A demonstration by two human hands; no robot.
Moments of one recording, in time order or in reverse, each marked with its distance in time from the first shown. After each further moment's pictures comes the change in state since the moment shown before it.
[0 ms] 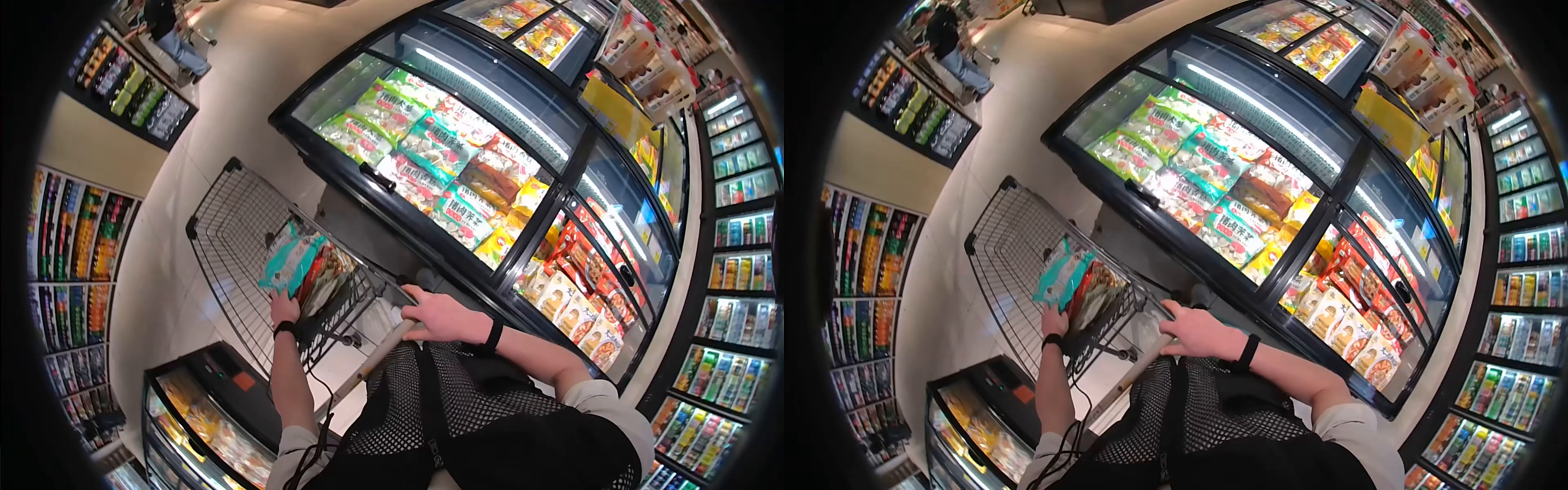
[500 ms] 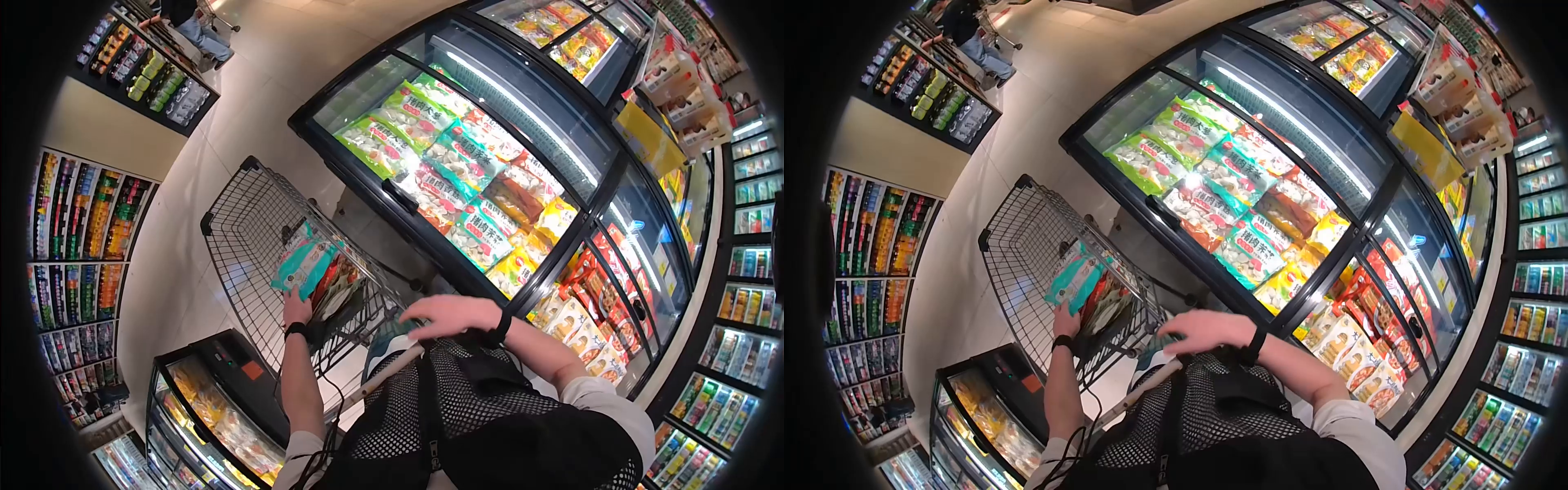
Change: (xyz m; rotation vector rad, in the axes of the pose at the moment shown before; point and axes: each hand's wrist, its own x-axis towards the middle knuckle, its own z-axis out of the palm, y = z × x) left_hand 0.021 0.017 -0.012 -0.080 -0.036 -0.084; right_hand 0.076 0.042 -0.064 0.316 -0.385 -0.081
